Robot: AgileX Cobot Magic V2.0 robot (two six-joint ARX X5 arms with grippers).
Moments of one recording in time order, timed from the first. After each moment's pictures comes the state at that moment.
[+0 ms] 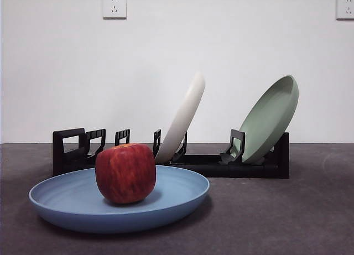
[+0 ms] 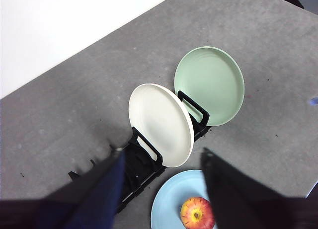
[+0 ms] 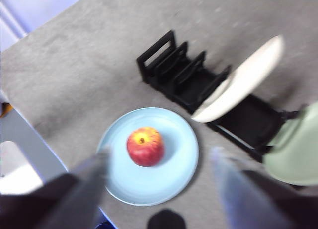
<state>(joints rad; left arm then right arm) -0.60 1.44 2.19 -1.34 0.00 0.11 0.75 1.06 1.36 -0.89 -0.07 0.04</state>
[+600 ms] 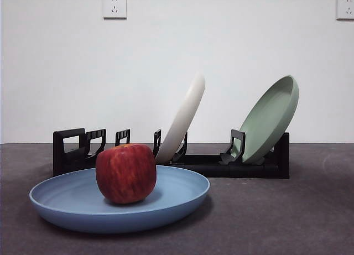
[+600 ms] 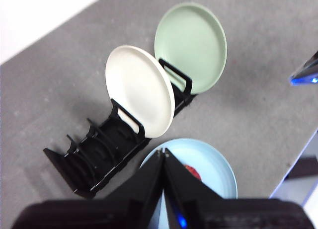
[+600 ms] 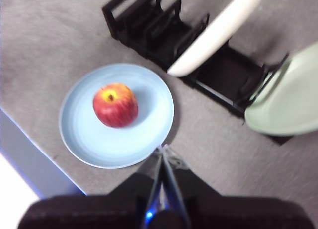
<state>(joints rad) -0.70 1.15 1.66 -1.13 -0.04 0.10 0.74 0.97 1.09 -0.83 0.00 0.04</state>
